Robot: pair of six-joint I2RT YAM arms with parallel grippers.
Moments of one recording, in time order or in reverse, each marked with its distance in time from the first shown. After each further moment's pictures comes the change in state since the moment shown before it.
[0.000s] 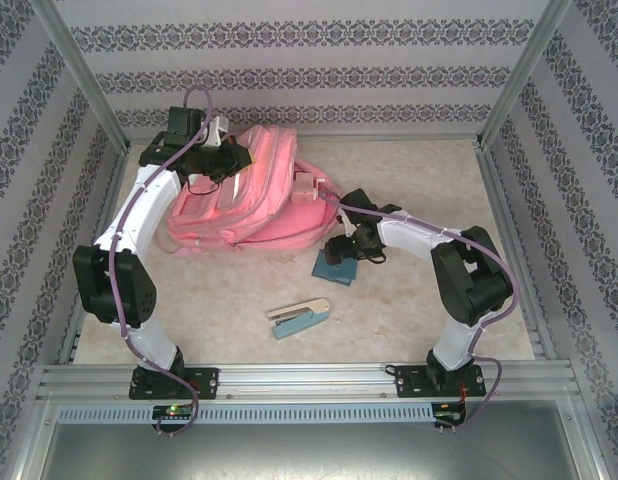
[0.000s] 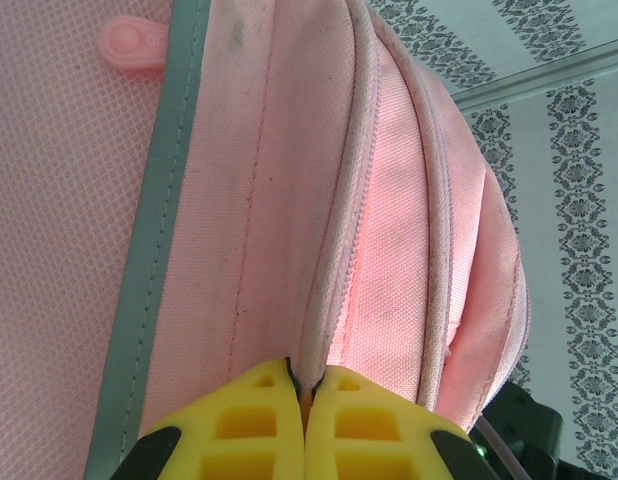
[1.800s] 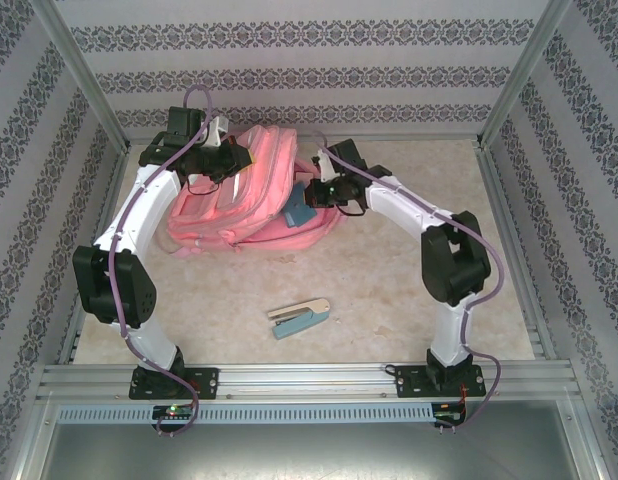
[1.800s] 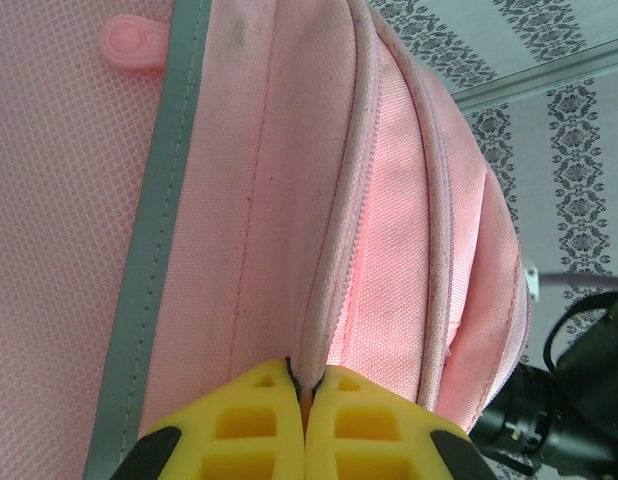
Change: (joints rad) left arm 0.000 -0.001 0.000 -0.003 0.000 0.001; right arm -0.002 0.183 0.472 0.122 -0.239 0.133
